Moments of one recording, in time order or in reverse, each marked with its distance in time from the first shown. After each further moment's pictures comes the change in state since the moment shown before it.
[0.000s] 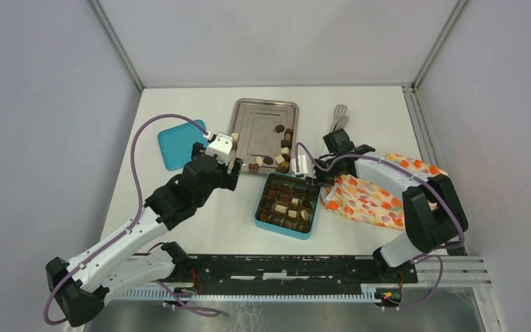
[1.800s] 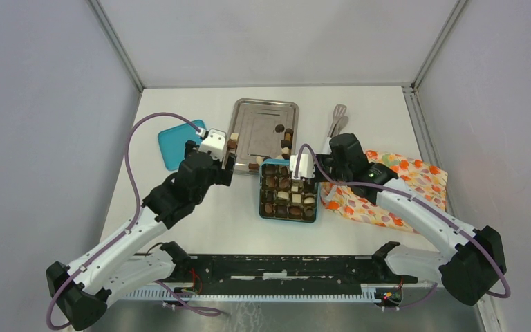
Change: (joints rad) left arm 0.061 -0.008 0.000 0.005 -0.030 0.000; right arm 0.186 -0.394 -0.066 0.179 0.275 0.189
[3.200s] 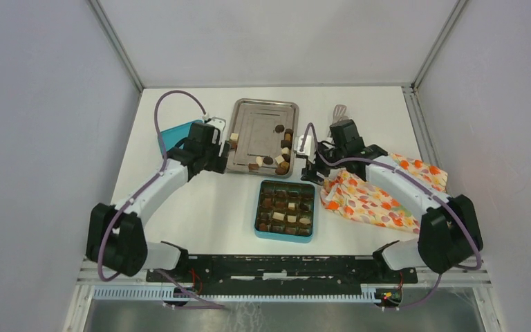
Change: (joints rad) left arm 0.340 0.404 0.075 -0.025 0.316 0.037; right arm -0.161 0.283 0.078 -0.042 -0.299 0.137
